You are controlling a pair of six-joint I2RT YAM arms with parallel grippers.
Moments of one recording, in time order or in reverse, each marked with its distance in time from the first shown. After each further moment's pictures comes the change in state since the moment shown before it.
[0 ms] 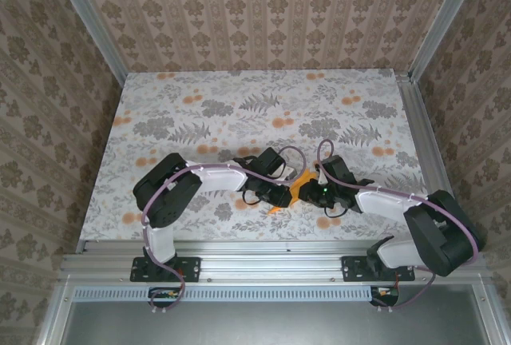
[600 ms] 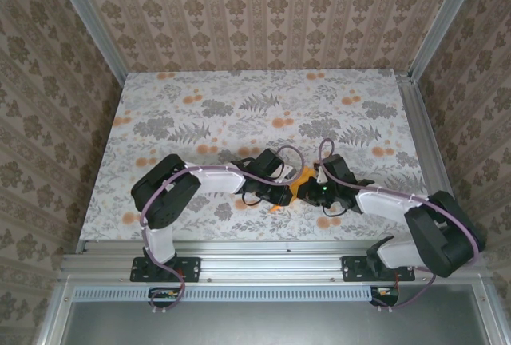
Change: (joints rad) left arm 0.000 -0.019 -0.048 0.099 -0.033 -0.020; right arm 0.000 0.021 -0.005 0.072 -0.077 0.077
